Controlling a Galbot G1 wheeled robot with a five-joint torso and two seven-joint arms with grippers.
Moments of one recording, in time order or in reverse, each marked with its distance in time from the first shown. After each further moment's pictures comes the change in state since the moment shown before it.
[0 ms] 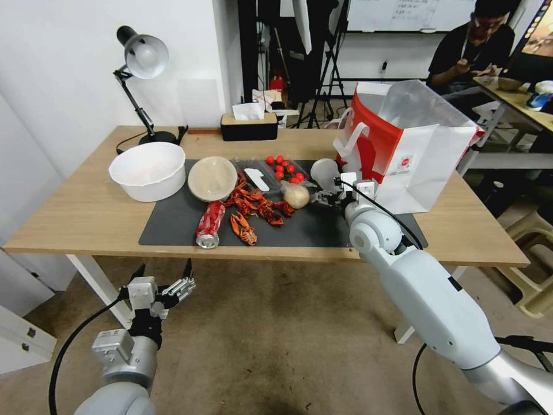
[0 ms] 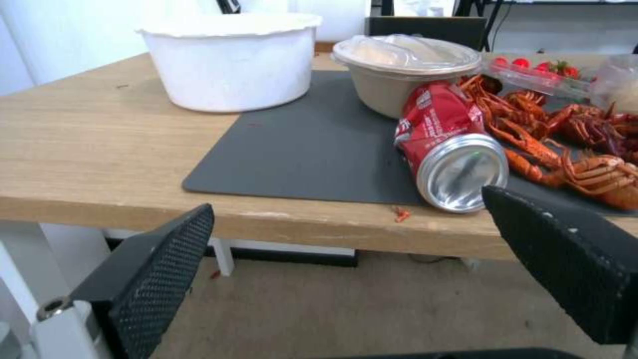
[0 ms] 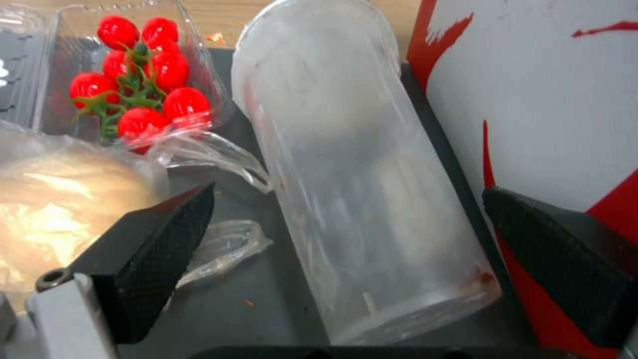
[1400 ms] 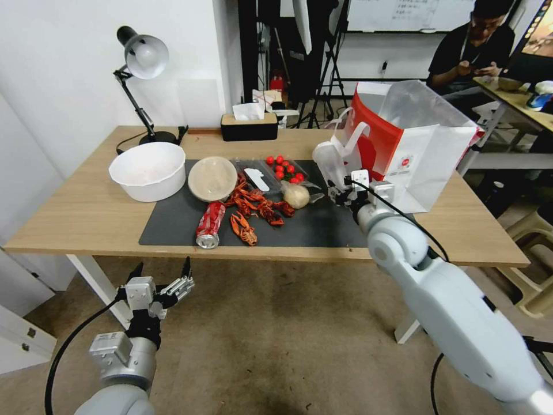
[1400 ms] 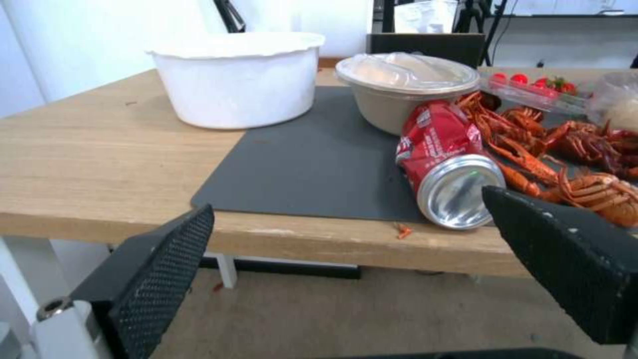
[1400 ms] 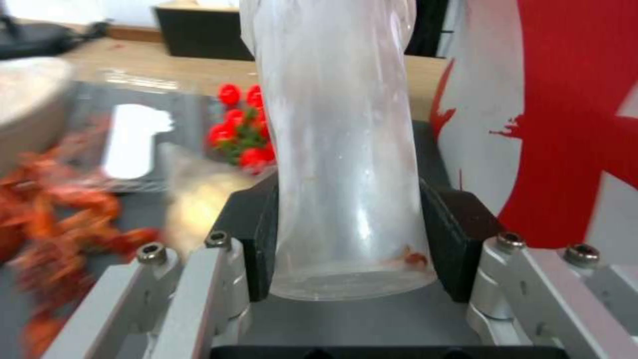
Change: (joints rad) left arm 0.011 -0.003 -0.002 -0.012 0.012 -0.029 -0.001; right arm -0.175 -0.148 0.113 0.353 0.061 -0.030 -0.055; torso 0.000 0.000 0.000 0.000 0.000
